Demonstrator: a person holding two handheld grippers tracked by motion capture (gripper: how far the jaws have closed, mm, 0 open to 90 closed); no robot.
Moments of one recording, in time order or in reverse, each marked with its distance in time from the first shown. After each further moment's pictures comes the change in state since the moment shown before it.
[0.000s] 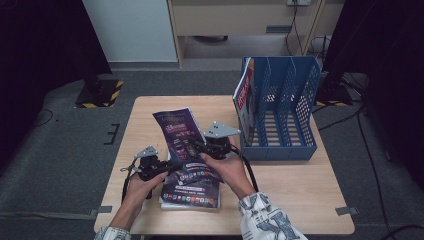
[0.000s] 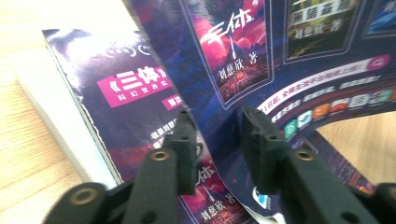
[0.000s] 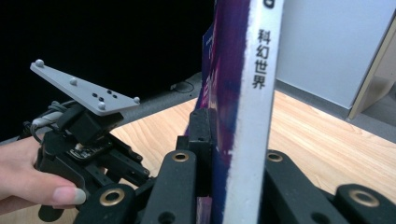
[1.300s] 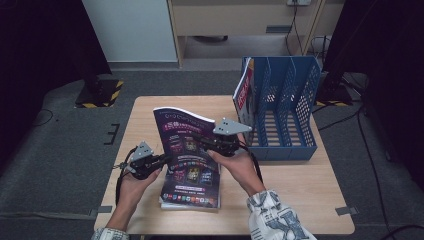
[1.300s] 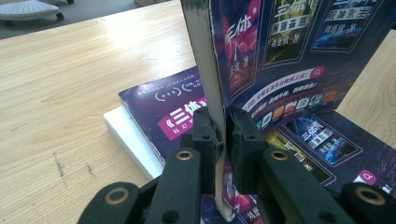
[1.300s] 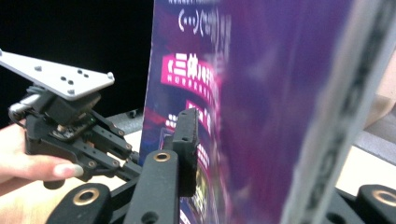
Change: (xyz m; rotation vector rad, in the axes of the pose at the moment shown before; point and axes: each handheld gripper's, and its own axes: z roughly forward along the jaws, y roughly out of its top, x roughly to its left) left arm -0.016 0.018 -0.026 -0.036 0.195 0.254; right arm -0.014 0.009 -0.019 -0.063 0.030 -0.020
